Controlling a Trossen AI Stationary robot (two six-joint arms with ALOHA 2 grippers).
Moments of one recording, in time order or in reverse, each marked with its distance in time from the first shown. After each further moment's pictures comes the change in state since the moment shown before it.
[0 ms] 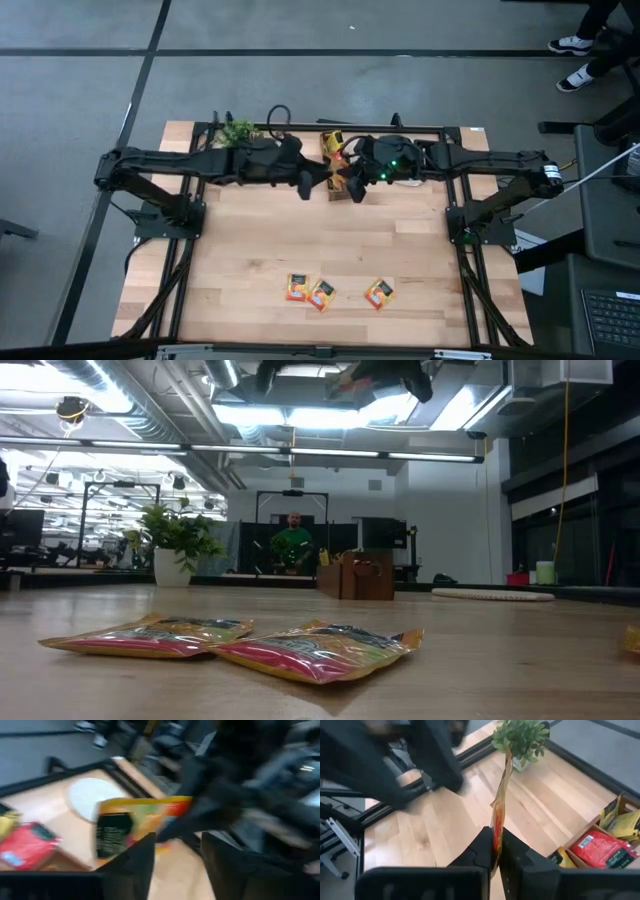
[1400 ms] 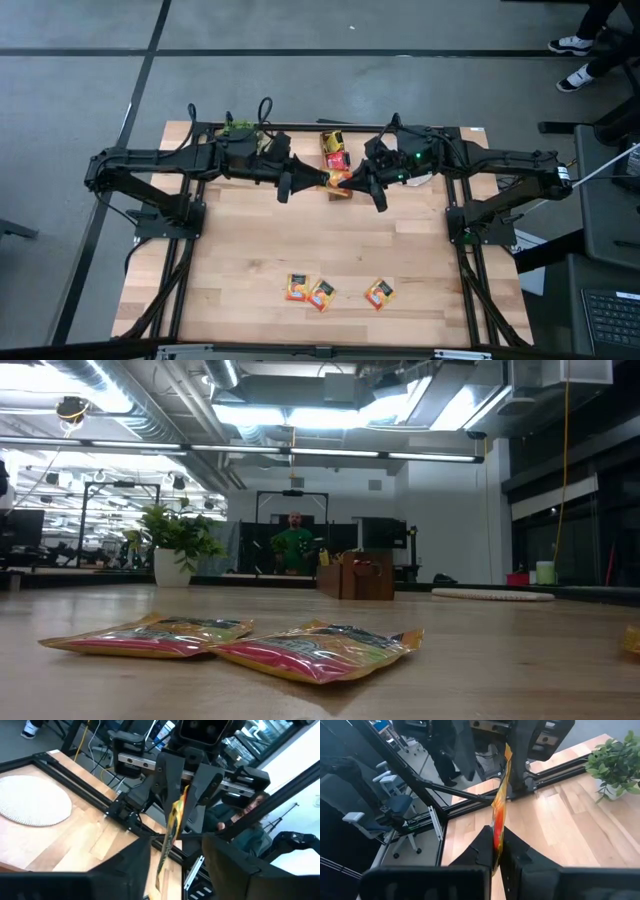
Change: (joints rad) left arm 0.007 -0.112 0.000 0.021 0.269 0.002; right arm 0.001 -0.084 -0.001 0.147 -0.352 -0.079
